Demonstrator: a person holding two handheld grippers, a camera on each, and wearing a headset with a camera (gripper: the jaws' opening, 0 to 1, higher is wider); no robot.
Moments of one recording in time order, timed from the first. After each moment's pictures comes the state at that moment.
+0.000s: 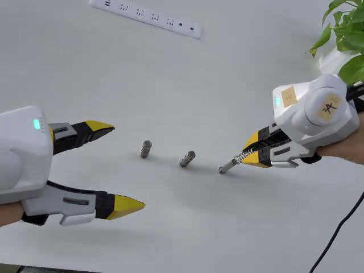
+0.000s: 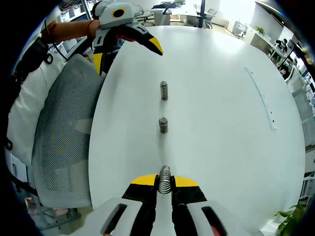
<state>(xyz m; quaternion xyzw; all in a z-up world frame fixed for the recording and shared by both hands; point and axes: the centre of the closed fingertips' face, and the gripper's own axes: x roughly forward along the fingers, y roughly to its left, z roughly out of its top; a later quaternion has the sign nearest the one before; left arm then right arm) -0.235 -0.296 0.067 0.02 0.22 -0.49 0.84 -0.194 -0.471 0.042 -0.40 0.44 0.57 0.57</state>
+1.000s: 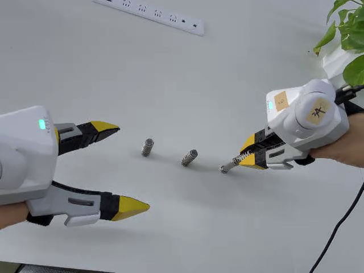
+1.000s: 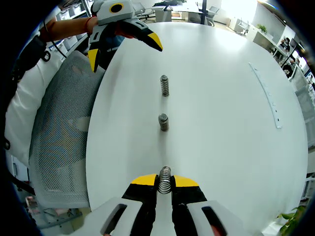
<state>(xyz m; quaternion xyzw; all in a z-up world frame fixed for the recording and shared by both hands) -0.236 -0.299 0.065 0.01 0.22 -0.50 0.84 -0.188 -0.472 0.024 -0.40 0.45 0.57 0.56</state>
